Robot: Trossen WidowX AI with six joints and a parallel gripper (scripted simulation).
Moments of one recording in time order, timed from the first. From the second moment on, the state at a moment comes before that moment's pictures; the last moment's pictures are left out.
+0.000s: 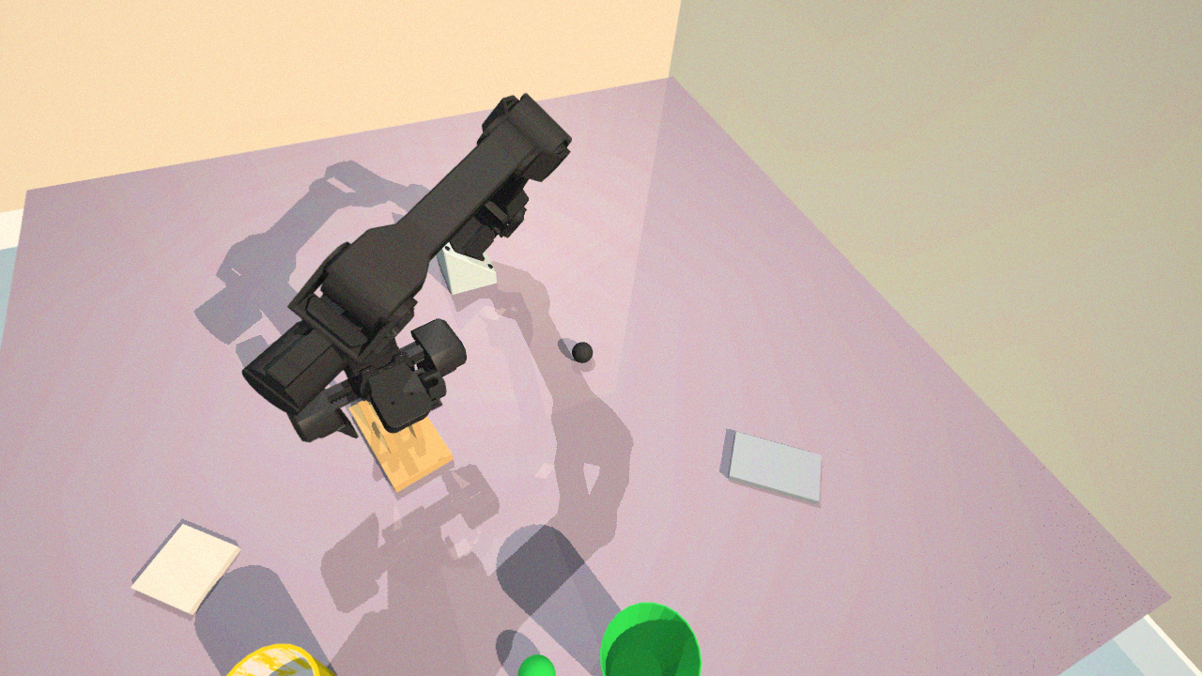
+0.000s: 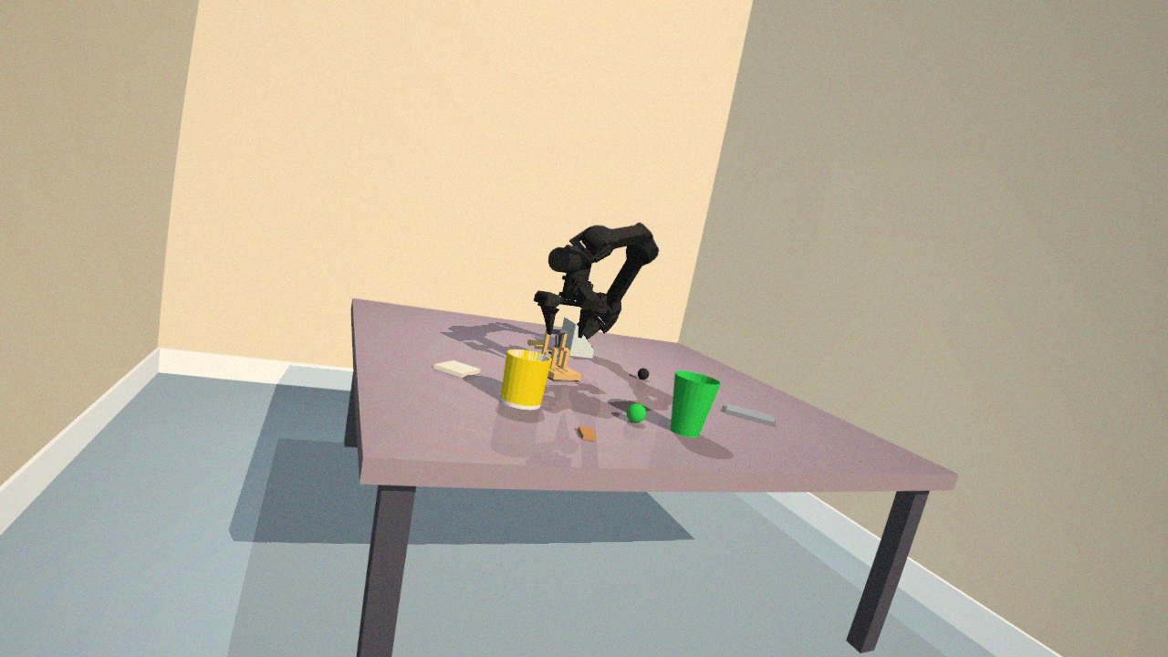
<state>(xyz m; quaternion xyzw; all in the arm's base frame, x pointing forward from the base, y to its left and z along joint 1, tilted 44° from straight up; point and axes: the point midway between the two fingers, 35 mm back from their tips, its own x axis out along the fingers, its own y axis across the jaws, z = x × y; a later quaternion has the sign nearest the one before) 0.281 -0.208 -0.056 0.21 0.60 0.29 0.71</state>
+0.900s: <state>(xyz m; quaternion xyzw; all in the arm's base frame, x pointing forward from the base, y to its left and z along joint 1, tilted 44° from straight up) 0.286 -0.172 -0.092 0.21 0.61 0.29 0.71</state>
